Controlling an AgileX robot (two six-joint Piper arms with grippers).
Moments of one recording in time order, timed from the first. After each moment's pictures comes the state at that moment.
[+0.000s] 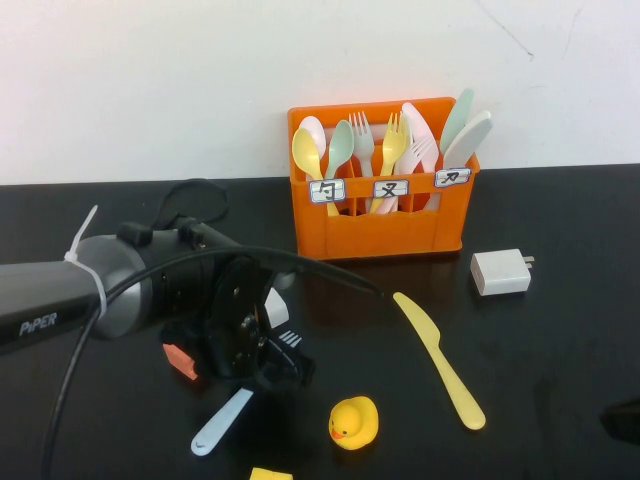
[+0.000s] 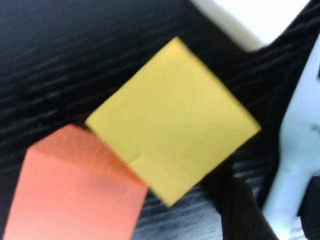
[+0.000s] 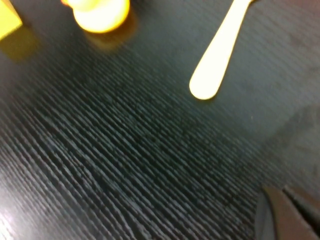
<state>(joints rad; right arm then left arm) 0.08 1.13 -0.53 0.78 0.73 -1.19 -0.52 1.82 -1.13 0.11 0.69 -0.34</state>
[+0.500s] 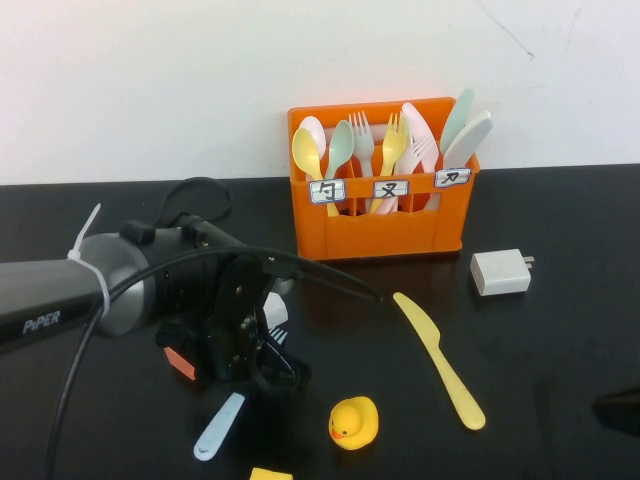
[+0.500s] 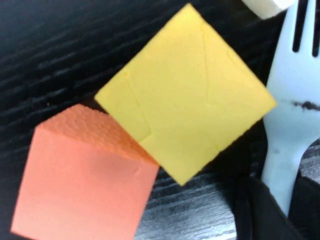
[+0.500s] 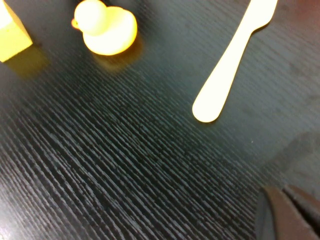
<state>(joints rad) 0.08 1.13 -0.53 0.86 0.72 -1.28 -0.52 1.83 -1.14 0.12 0.76 -0.33</state>
